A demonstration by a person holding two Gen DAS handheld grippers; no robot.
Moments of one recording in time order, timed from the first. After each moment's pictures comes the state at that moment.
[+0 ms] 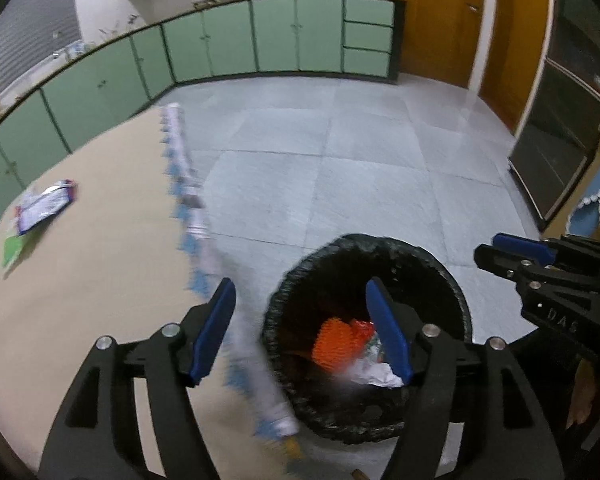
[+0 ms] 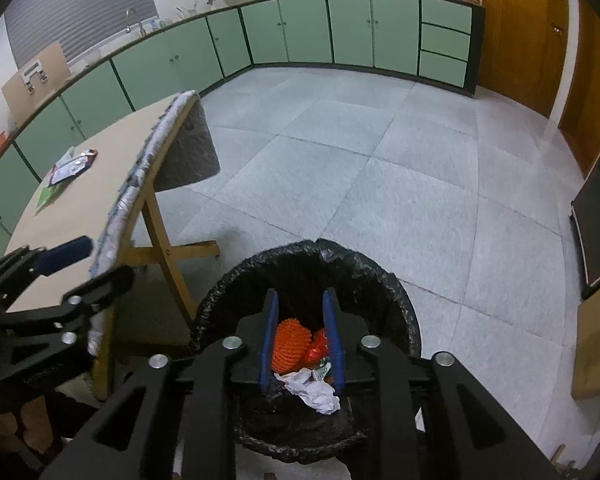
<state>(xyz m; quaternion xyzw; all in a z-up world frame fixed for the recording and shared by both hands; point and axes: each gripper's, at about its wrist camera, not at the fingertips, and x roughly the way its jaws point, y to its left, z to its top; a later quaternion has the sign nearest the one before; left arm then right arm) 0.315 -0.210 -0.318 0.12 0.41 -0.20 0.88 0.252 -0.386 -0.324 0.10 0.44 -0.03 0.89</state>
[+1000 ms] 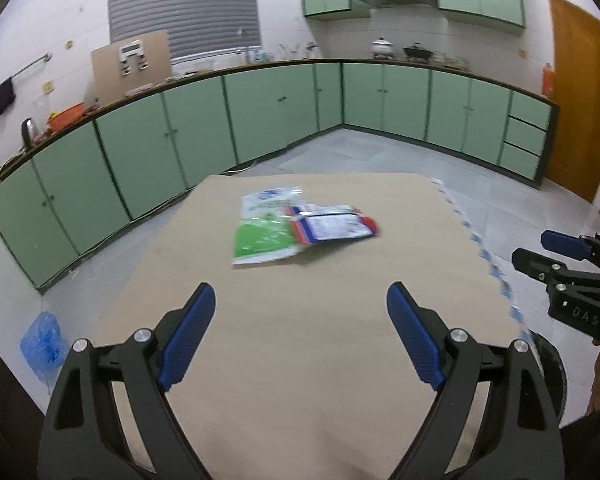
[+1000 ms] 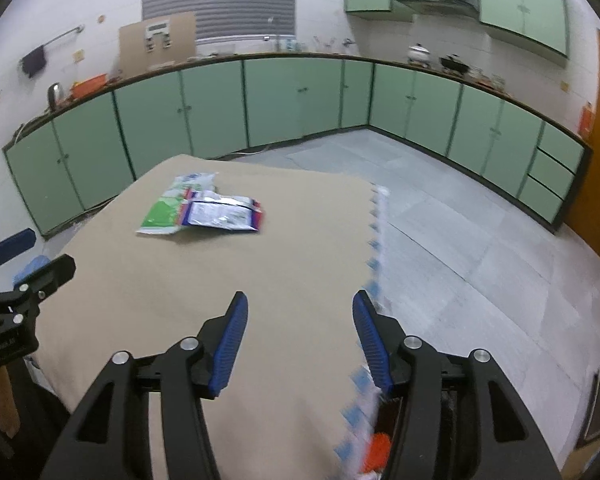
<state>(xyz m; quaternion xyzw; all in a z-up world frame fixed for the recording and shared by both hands) 0.340 0.076 -0.215 0.02 0.32 0.05 0.95 0.375 -0.127 -0.237 -0.05 0.35 0.13 0.93</state>
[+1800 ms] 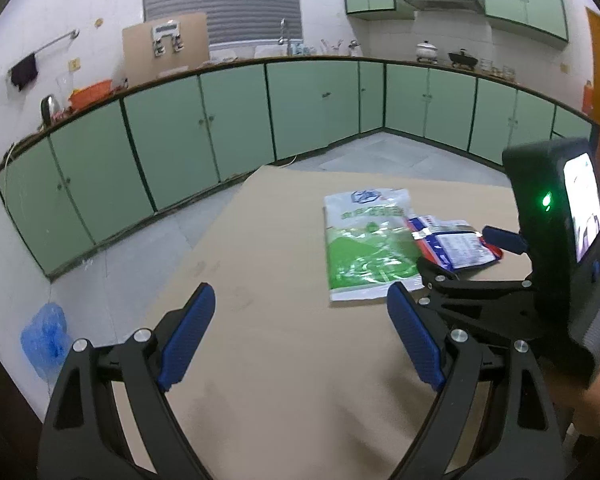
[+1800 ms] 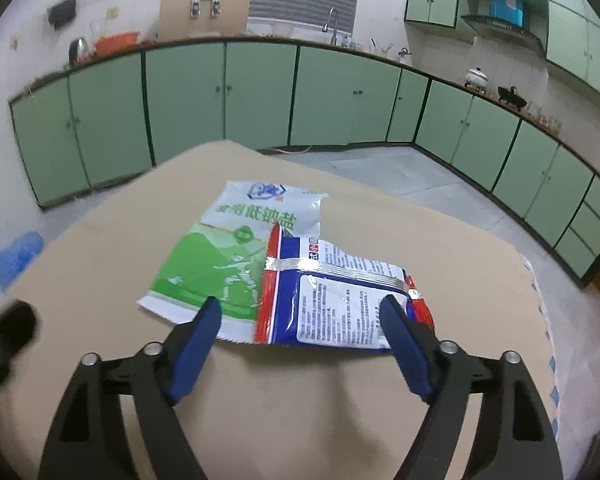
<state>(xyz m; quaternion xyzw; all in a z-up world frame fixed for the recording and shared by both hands) 0.425 0.188 -0.262 0.00 0.32 0.10 0.94 0.506 0.052 -0.321 -0.12 0.34 0.15 0.92</state>
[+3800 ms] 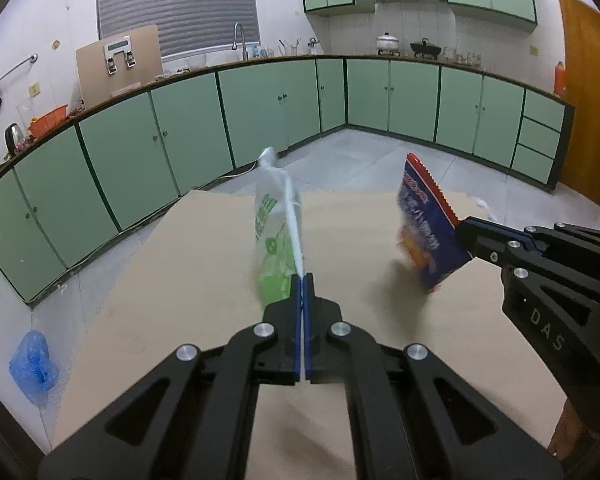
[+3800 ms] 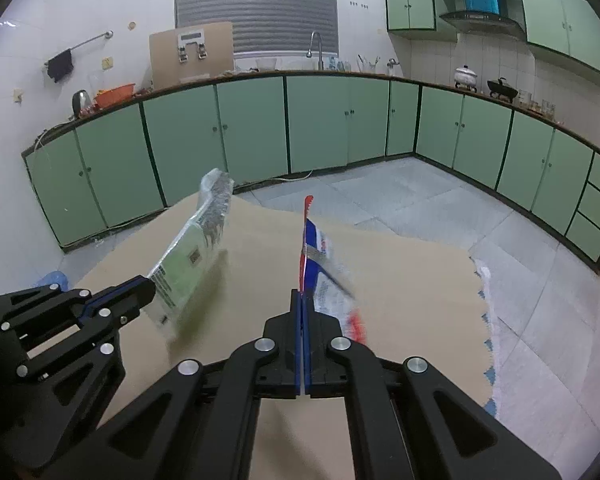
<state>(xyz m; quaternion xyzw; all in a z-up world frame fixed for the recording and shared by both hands) 0.471 0.077 -0.247 0.03 0.32 0.04 0.95 0.490 -0.059 -0.249 -0.04 0.30 0.19 0.93</state>
